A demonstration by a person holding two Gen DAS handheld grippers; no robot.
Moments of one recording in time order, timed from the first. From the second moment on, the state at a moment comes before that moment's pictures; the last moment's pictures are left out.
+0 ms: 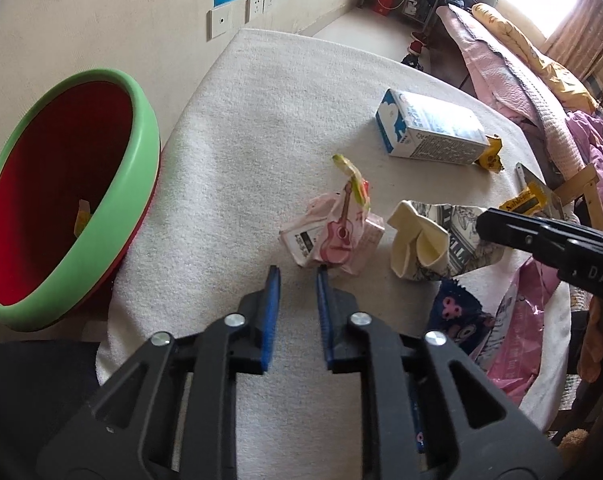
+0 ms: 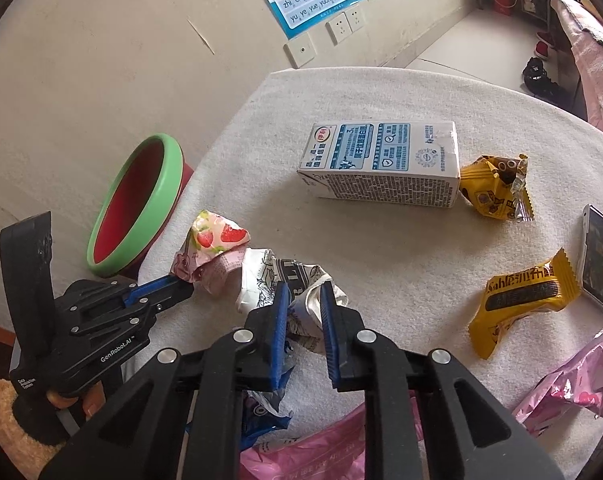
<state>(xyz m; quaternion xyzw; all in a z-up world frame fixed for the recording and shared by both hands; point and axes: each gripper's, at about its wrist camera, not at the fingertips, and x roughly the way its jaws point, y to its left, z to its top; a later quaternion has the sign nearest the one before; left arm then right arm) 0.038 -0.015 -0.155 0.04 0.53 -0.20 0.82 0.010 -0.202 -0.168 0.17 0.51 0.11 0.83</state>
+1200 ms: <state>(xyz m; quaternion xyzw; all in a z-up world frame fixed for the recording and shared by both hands) 0.060 -0.039 -0.171 0.07 0.52 -0.22 0.82 0.018 -0.200 -0.182 0.19 0.53 0.13 0.82</state>
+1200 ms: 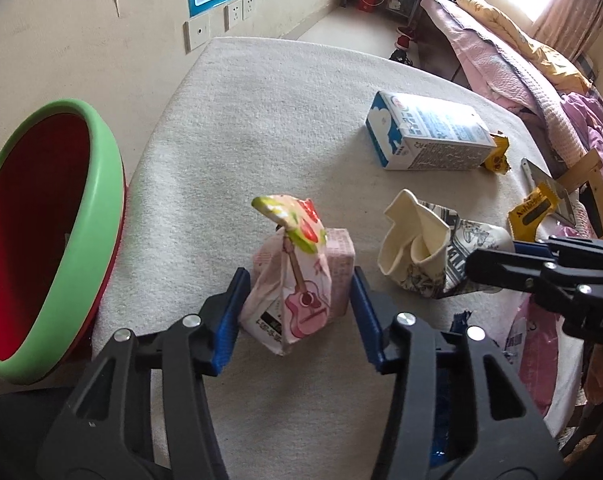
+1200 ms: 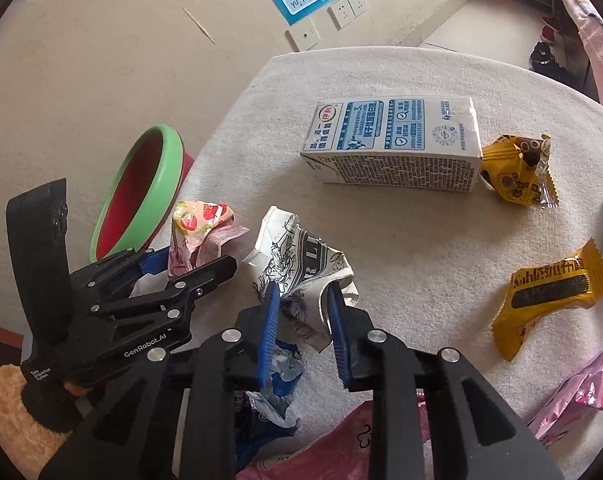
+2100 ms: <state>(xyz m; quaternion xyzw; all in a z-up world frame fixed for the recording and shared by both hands) 0.048 0.017 -0.105 -0.01 0.47 -0.17 0.87 0.006 -0.192 -0.144 0.19 0.48 0.15 0.84</state>
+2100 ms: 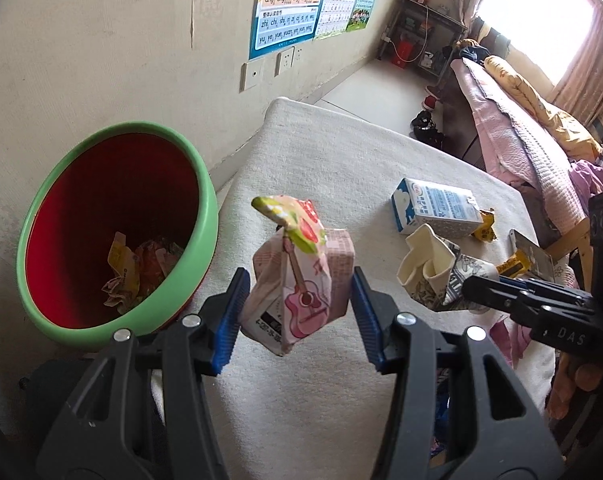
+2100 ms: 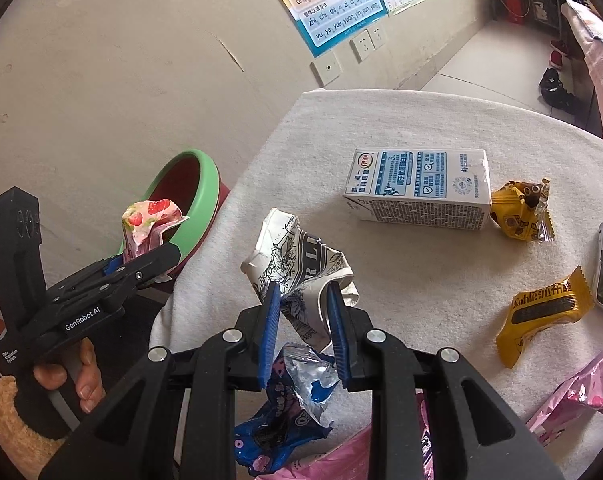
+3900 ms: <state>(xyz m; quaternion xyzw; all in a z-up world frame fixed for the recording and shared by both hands) 0.080 0.101 -0.097 -0.07 0.46 -0.09 0.88 0.063 -0.112 -0.129 0.17 0.49 0.20 0.83</state>
